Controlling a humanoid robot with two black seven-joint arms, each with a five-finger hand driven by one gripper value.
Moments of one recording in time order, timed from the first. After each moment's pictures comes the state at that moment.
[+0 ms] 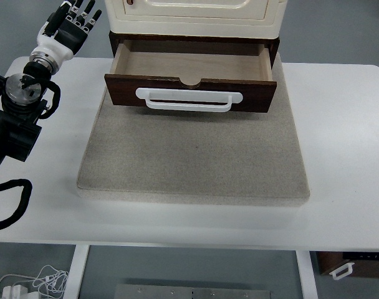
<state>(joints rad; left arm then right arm) -0.95 0.21 -1.23 -0.45 -0.05 -0.29 0.02 -0.02 0.00 -0.01 0.18 -0.10 -0.05 0.03</state>
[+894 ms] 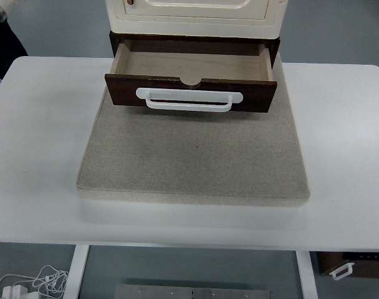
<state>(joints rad) -1.11 0.47 -1.09 -0.59 -0.06 -0.39 0.01 -0.02 0.00 -0.01 0.18 -0.10 -0.05 0.03</state>
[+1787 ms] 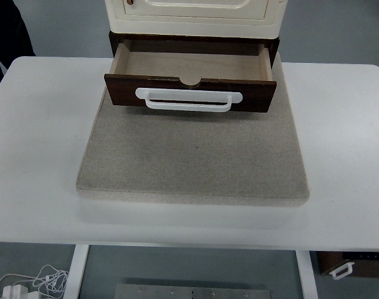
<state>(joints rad) -1.33 0.65 -0.90 -1.19 0.01 -0.32 0.02 -0.02 0.00 -0.01 0.18 -0.10 -0.05 0.03</state>
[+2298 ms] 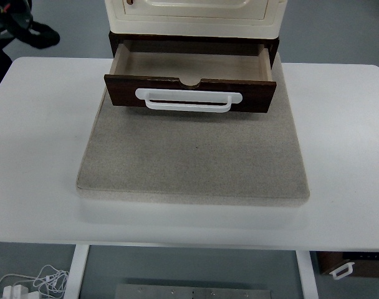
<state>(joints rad) -1.43 0.65 -0.47 -1.57 0.09 -0.18 0.06 -0.02 0.00 -0.01 0.18 -0.10 -0.05 0.03</state>
